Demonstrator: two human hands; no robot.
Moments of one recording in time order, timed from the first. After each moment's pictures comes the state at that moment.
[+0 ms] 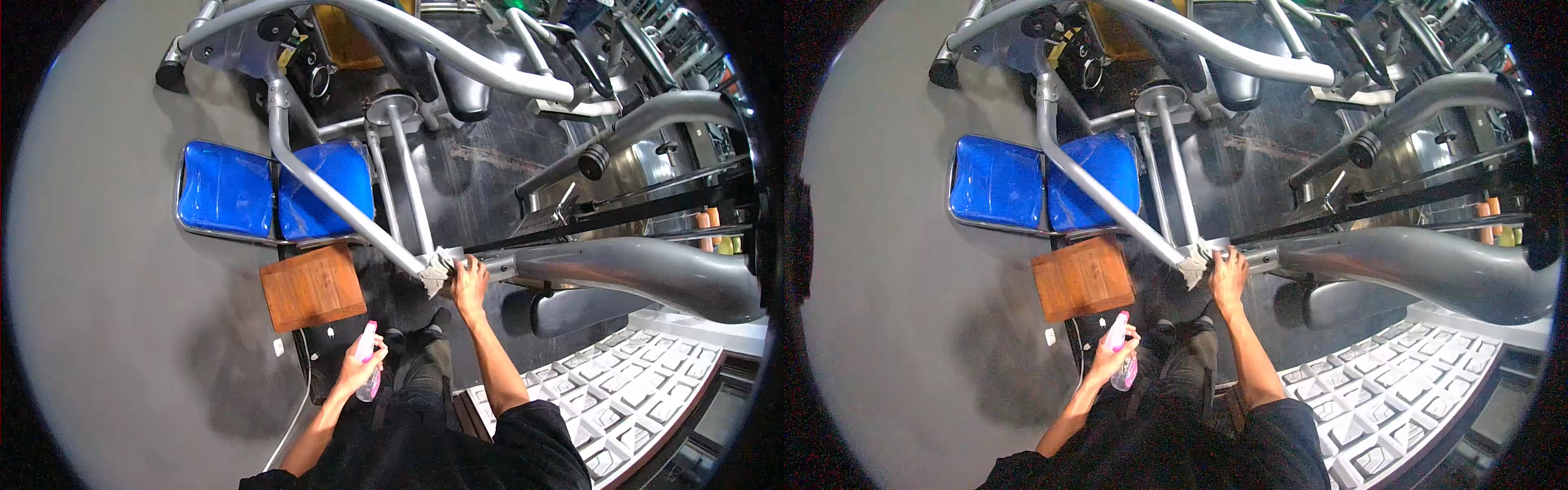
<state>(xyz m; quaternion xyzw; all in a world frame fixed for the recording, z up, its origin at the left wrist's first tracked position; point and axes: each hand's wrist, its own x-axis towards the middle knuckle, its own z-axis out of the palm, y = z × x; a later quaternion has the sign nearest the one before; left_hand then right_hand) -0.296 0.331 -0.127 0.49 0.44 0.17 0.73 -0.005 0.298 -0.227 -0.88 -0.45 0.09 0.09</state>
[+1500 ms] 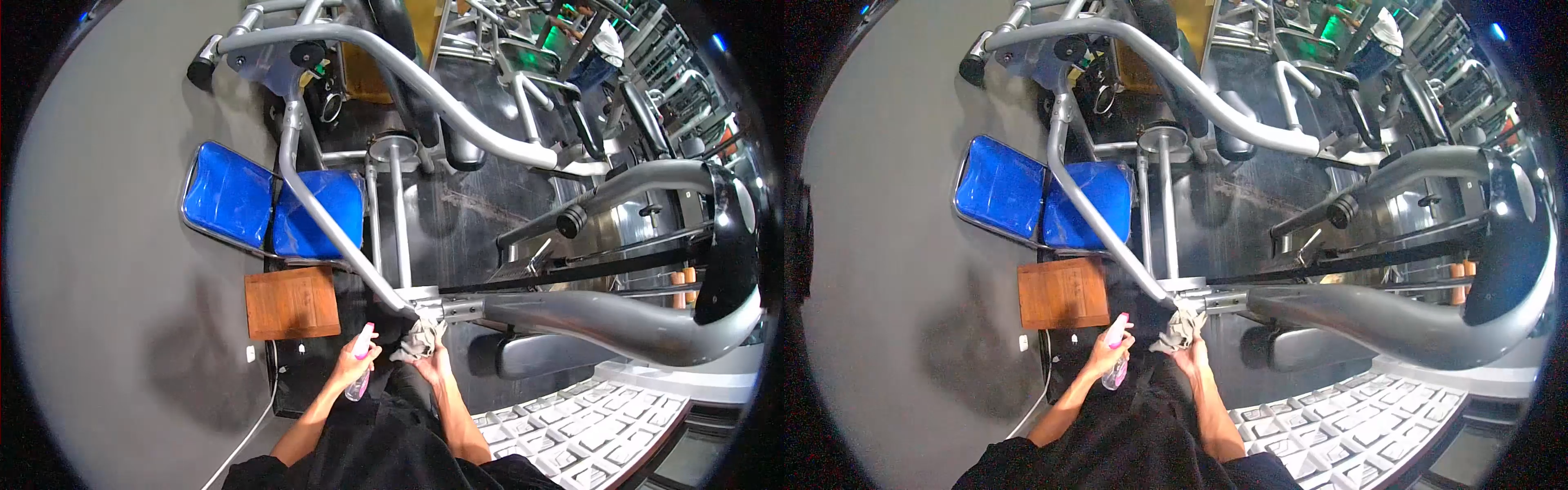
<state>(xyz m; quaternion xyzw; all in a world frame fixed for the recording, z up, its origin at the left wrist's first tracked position) -0.234 0.340 -0.115 0.50 0.44 0.21 0.72 -0.047 0.228 -0.207 -0.22 0.24 0.63 0.71</state>
